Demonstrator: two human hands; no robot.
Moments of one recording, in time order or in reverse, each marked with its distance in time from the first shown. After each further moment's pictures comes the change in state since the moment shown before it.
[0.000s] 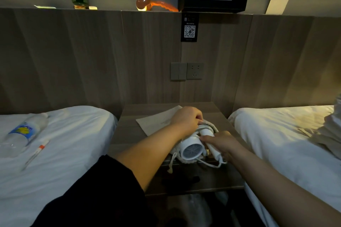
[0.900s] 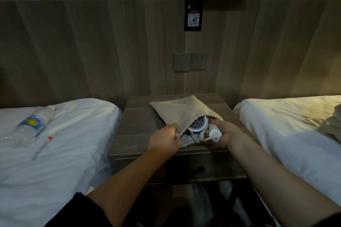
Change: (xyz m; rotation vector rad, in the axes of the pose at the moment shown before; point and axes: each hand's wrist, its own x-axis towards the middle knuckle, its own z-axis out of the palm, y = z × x) left_hand -0.089 -0.057 0.034 0.073 0.030 -0.261; right_hand 0.028 -0.008 0.021 0.927 -0.255 0.438
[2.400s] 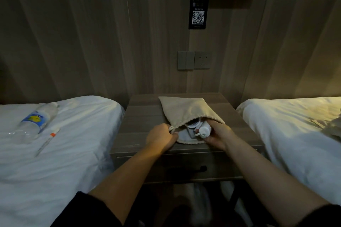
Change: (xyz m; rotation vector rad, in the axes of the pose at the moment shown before) left_hand 0.010 -0.014 -0.010 -0.162 -0.113 -0.264; right_hand 0.001 0.022 0.009 0.055 -0.046 -0.227
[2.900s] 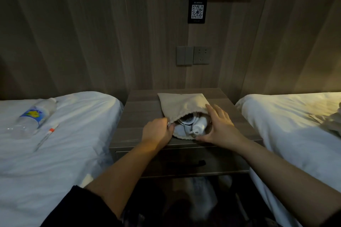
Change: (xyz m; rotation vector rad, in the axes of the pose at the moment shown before) left_hand -0.004 -0.009 -0.001 0.183 0.177 0.204; right_hand -0.019 -0.006 -0.034 -1.705 -0.041 -0.744
